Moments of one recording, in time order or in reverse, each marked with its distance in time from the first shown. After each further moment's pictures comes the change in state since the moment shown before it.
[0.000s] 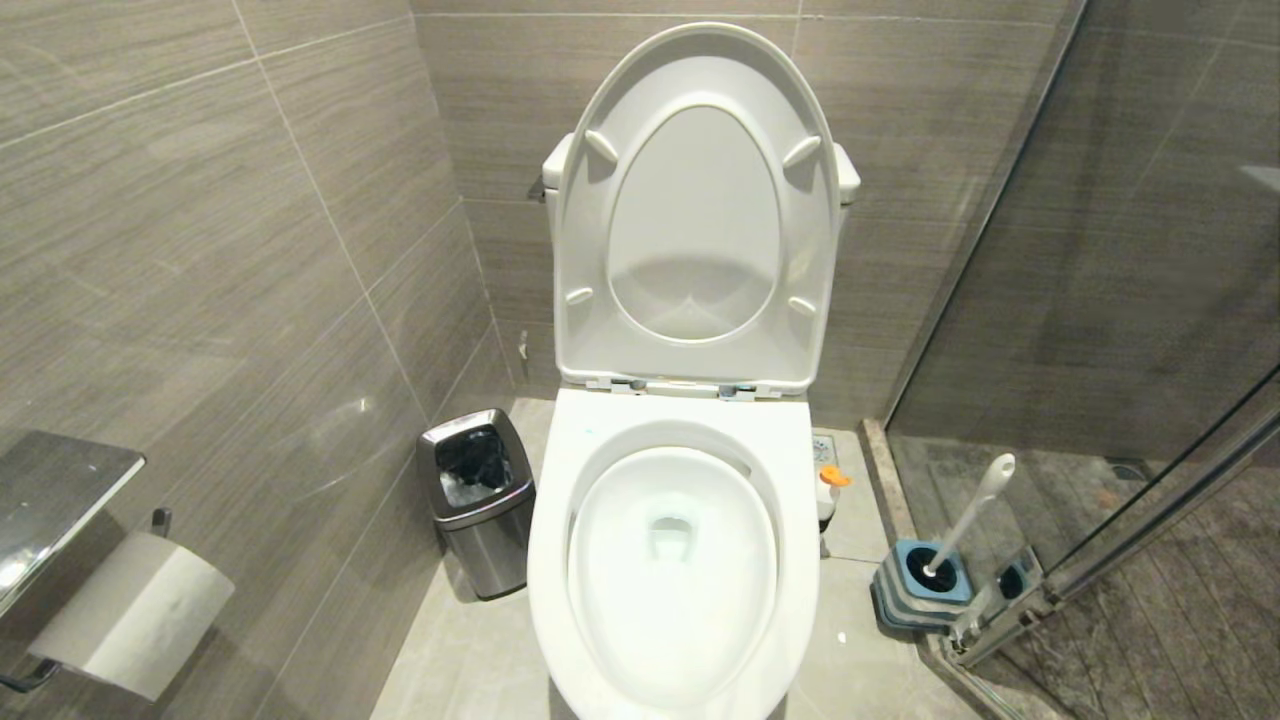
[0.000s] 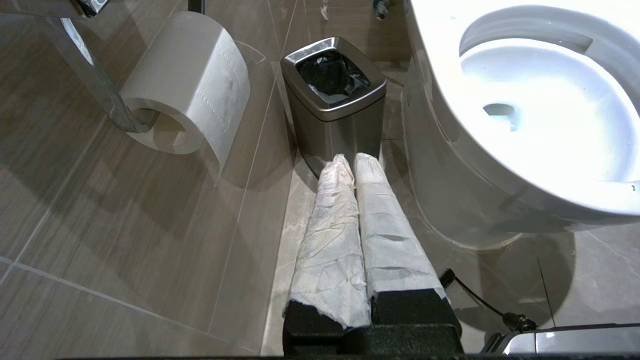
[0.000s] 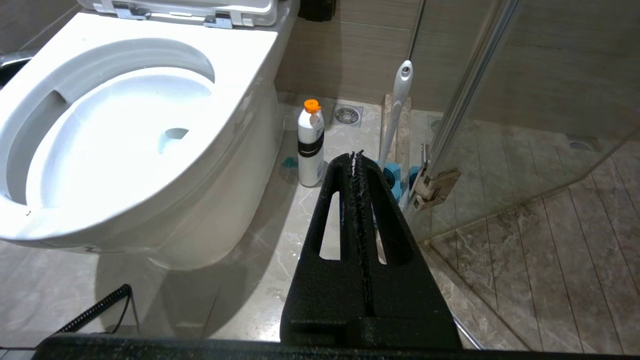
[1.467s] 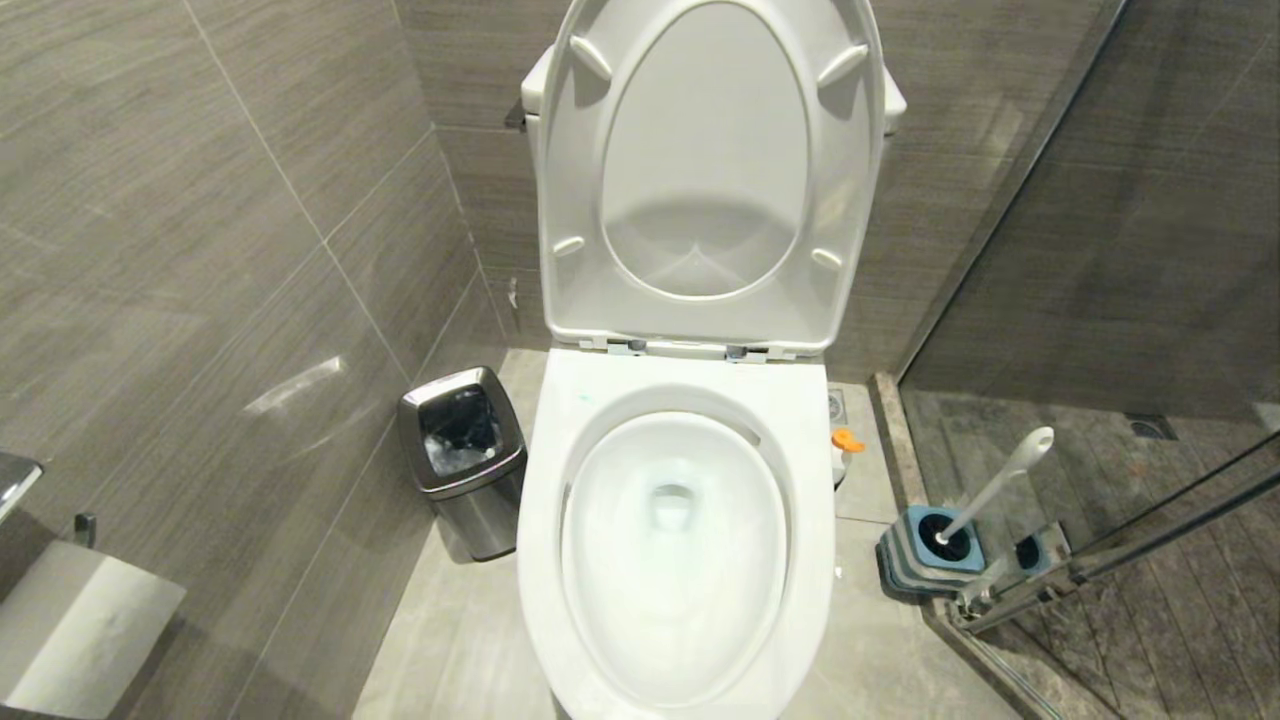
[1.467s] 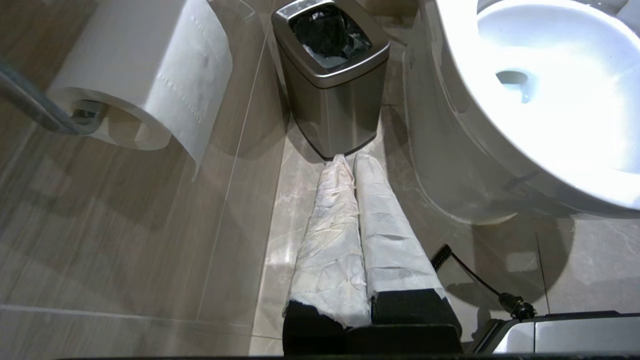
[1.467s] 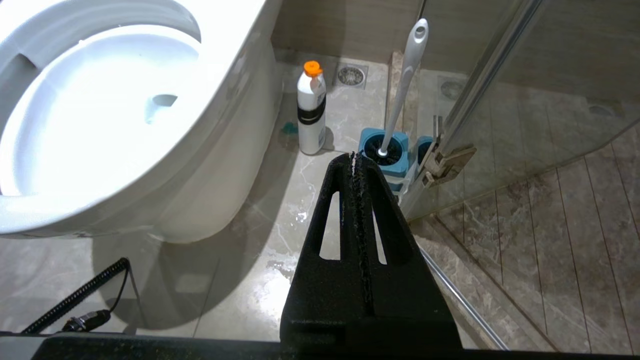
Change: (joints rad) left arm 0.000 0.000 0.000 0.000 0.002 -0.020; right arm 0.001 0.001 -0.001 0.002 0.000 0.000
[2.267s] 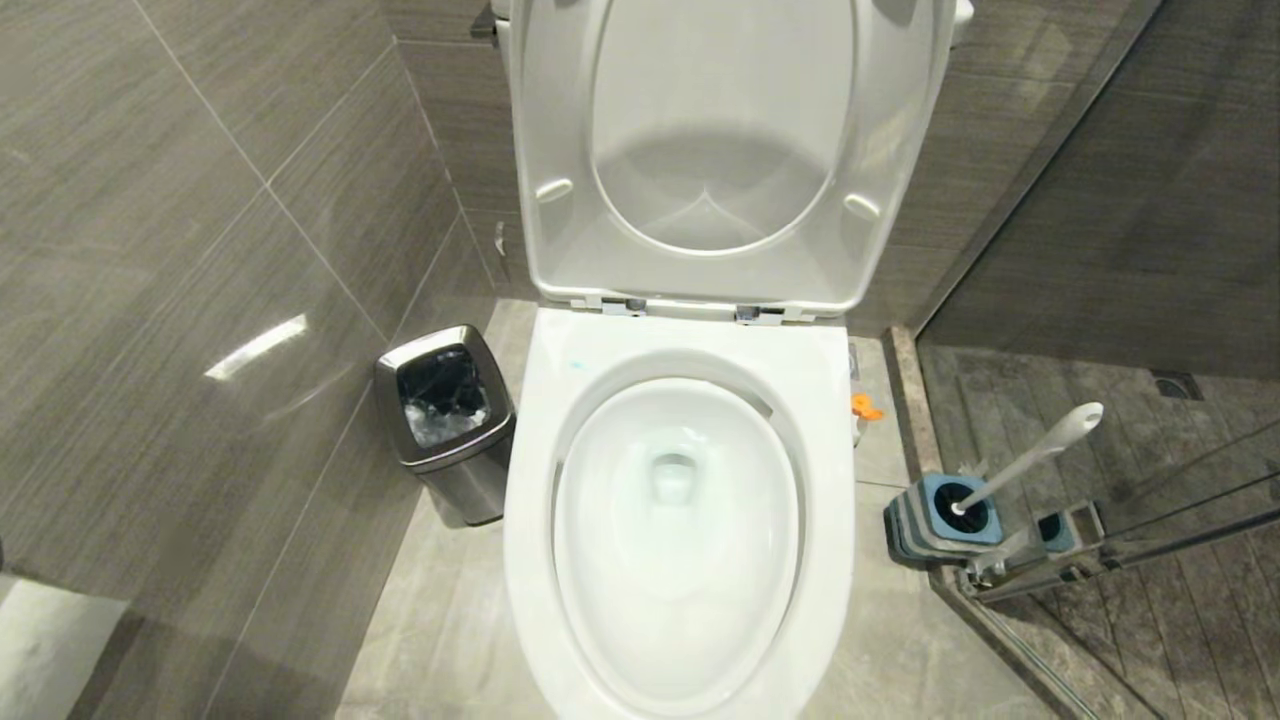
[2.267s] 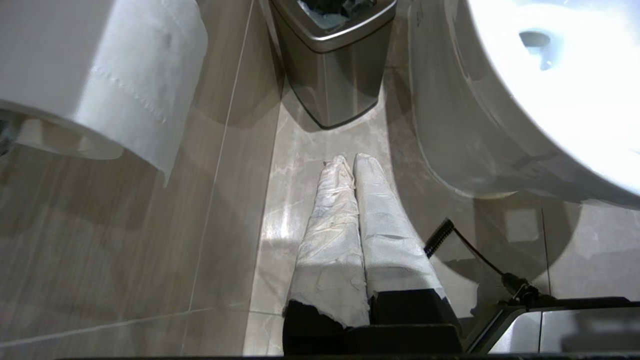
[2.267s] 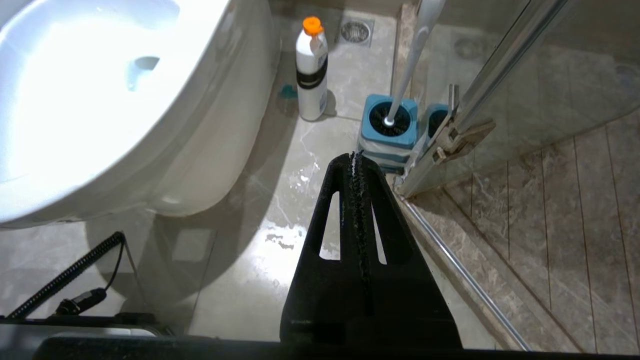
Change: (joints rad) left arm 0.000 0.000 0.000 0.000 0.003 -0.002; right arm 0.000 0.003 0.000 0.000 0.000 0.000
